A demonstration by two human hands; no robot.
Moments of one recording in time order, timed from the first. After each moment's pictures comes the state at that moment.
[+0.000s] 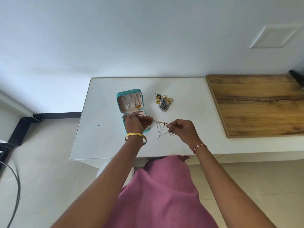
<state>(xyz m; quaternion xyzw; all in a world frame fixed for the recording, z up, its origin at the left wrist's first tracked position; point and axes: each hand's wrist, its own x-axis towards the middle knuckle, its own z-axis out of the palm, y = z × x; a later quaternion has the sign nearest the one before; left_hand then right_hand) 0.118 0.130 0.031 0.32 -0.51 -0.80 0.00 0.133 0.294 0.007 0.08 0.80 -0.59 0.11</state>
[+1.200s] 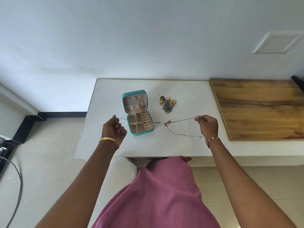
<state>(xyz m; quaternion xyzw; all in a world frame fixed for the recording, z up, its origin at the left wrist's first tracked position) 0.133 0.035 0.009 0.35 -0.36 -0.86 -0.06 0.106 0.346 -0.008 0.24 0.82 -0.52 -0.06</state>
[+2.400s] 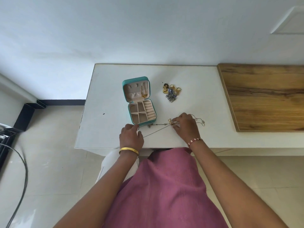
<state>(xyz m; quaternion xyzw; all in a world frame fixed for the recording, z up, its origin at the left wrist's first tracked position) 0.172 0.081 -0.043 0.14 -0.95 -0.29 -0.05 0.123 0.283 -0.045 -0.03 0.98 -0.19 0.08</state>
